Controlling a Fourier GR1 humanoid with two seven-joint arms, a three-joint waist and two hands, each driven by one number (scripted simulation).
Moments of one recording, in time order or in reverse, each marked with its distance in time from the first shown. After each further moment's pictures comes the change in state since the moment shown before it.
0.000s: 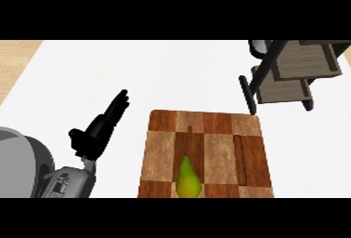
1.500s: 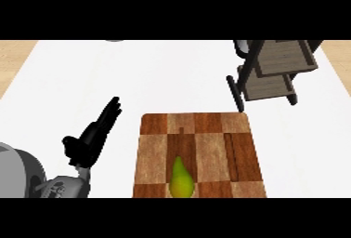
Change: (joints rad) left arm 0.067 0.004 0.028 -0.006 -0.011 0.019 -0.011; right arm -0.065 -0.017 -0.019 -0.176 0.360 -0.447 0.088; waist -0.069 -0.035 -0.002
